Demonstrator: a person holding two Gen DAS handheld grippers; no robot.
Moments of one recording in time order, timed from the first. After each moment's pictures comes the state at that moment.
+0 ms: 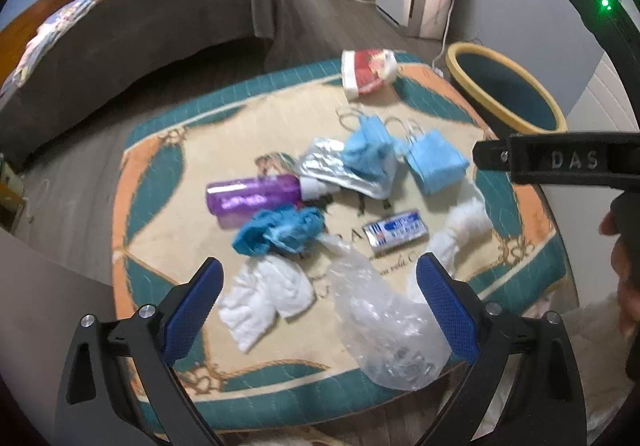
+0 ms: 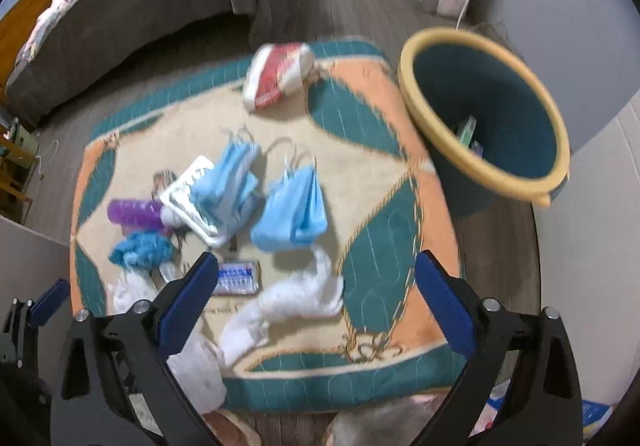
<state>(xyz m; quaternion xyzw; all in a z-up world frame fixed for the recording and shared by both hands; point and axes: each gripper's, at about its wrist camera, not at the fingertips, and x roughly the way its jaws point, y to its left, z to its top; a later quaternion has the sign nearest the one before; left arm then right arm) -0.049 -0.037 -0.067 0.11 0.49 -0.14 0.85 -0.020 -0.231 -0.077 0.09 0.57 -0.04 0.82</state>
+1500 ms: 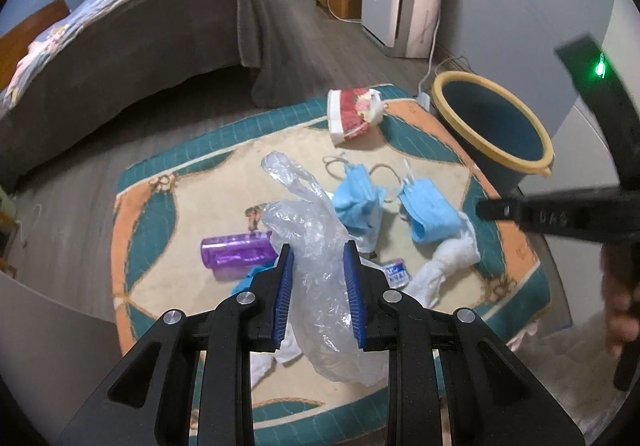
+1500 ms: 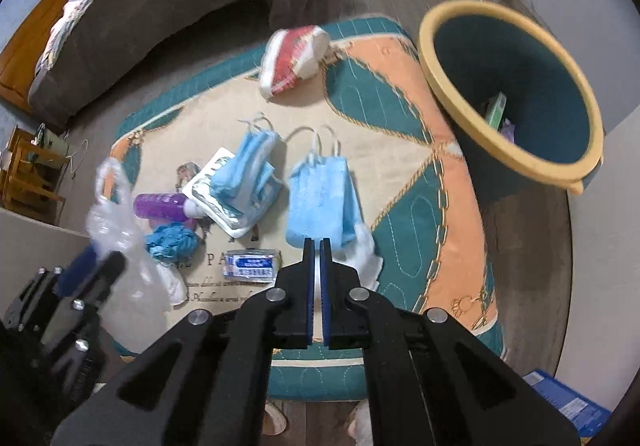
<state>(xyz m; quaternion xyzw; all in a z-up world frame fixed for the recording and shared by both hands) -0.024 -0.049 -0.036 0.11 0.46 -0.16 0.87 -0.007 -0.250 -0.090 0.15 0.59 0.02 0.79</state>
